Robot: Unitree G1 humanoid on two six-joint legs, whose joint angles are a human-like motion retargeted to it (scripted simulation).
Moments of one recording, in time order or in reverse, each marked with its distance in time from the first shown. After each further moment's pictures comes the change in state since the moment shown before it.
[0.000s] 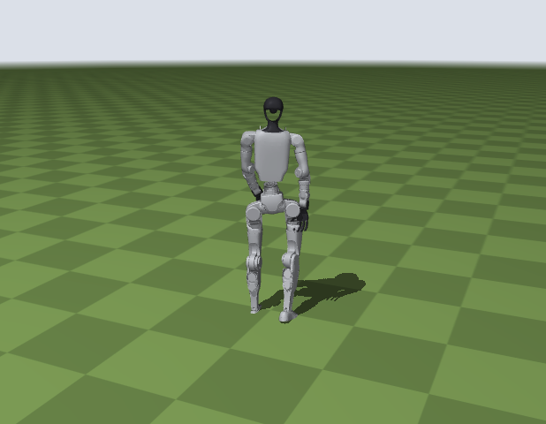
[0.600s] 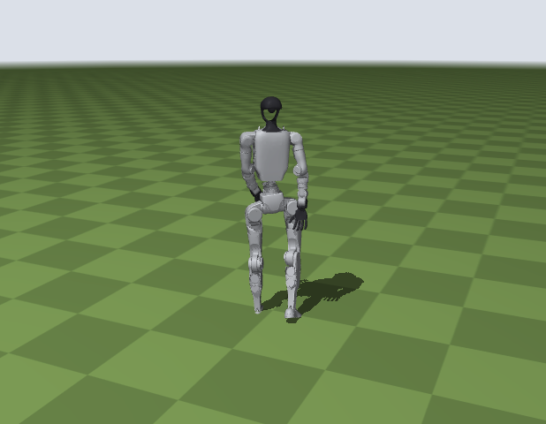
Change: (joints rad) left arm 0.023 -0.062 0.042 -0.030 -0.036 -0.002 -0.026; right arm 0.108 0.054 -0.008 0.029 0.022 0.003 0.027; waist 0.014 0.009 -0.025; left_leg -0.018 -0.007 -0.104 -0.002 0.010 -0.057; right_leg 0.020 0.007 -0.074 0.047 0.089 -0.044
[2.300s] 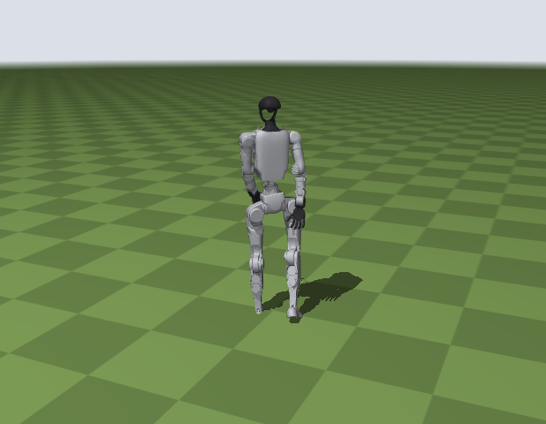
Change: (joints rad) left arm 0.007 -0.032 0.193 0.003 -0.069 0.005 -0.021; right arm 0.000 0.066 -0.084 0.035 0.032 -0.003 0.069; waist 0.020 -0.003 -0.007; left_leg -0.039 0.005 -0.069 0.000 0.026 -0.032; right_leg 0.000 0.032 -0.026 -0.040 0.076 -0.042
